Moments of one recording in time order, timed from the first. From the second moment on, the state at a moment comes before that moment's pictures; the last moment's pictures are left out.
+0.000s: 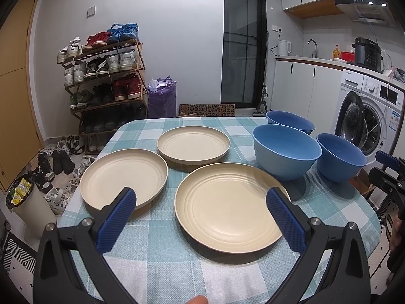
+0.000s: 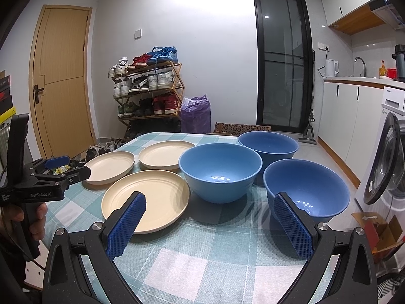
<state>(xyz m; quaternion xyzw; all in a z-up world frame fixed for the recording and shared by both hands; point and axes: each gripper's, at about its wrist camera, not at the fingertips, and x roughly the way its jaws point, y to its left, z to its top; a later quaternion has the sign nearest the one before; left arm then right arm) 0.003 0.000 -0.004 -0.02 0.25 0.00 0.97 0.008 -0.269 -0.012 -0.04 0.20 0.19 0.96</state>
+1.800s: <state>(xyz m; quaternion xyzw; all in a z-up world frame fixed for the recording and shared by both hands) 0.051 0.031 0.011 -0.01 0.27 0.03 0.96 0.070 -0.229 0.018 -0.06 0.23 0.22 0.95</state>
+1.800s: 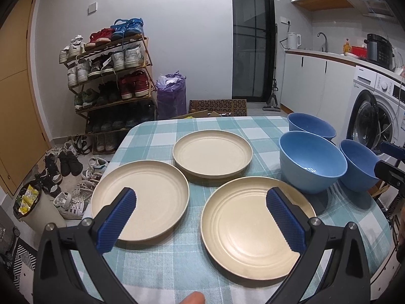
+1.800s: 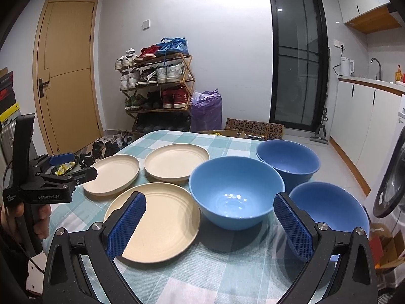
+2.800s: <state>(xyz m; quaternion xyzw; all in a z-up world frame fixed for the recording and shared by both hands) 0.113 0.087 0.066 -0.02 0.26 0.05 0.96 0.148 -0.190 0.091 -0.05 0.25 0.24 0.94</state>
